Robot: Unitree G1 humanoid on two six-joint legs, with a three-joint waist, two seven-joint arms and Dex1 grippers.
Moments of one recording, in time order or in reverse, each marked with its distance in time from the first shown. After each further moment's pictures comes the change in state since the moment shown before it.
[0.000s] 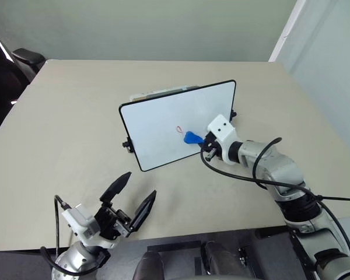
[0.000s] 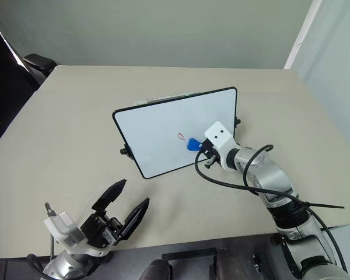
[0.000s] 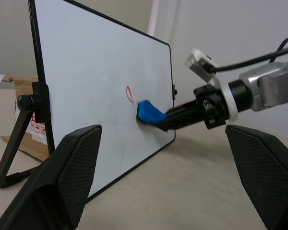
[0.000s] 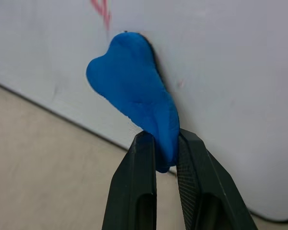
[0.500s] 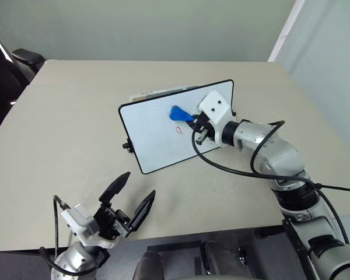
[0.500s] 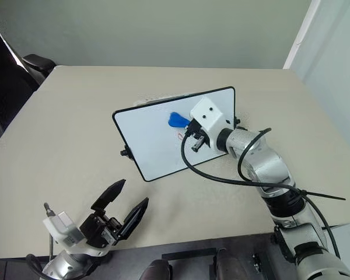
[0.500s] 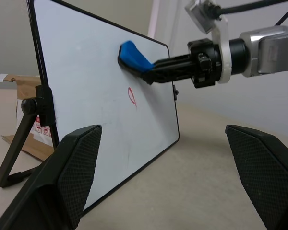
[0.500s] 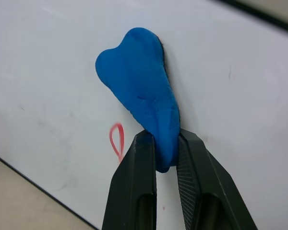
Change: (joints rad) left arm 0.002 0.000 0.006 0.001 -0.002 0.001 0.000; right arm -0.128 0.036 -0.001 -0.060 -0.011 -0.061 0.009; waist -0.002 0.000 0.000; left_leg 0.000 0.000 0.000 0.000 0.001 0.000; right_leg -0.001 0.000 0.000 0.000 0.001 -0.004
